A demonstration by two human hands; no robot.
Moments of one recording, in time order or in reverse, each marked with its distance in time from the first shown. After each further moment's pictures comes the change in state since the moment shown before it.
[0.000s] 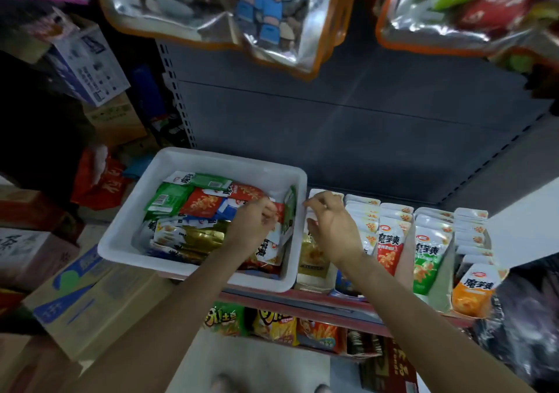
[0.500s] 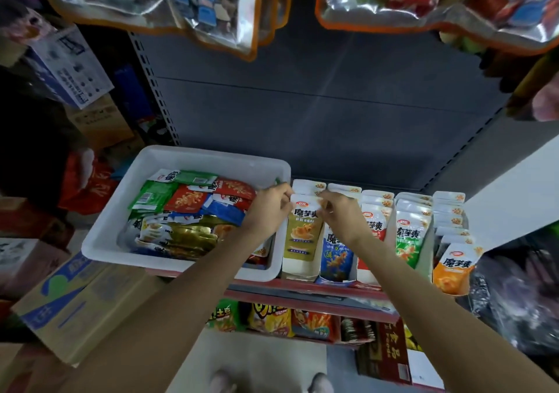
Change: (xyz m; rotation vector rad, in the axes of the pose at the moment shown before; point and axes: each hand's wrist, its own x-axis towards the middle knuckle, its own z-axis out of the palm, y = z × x) left_hand 0.013 0.049 0.028 0.010 -0.056 0.100; right_hand -0.009 0.039 -0.016 0.223 -0.034 0.212
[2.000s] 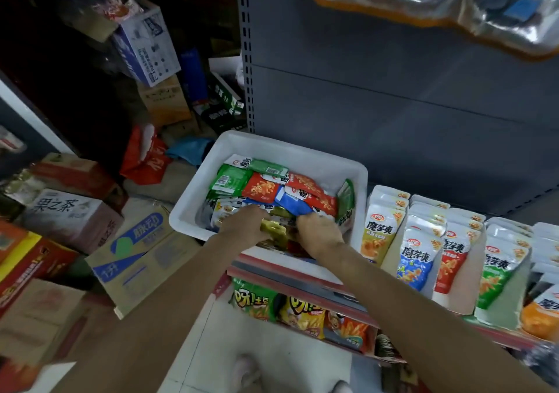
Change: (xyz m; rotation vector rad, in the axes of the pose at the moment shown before) left_hand -0.064 -0.136 -0.099 0.392 -0.288 -0.294; right_hand 0.009 -0.139 0.117 -0.619 -0.348 -0.218
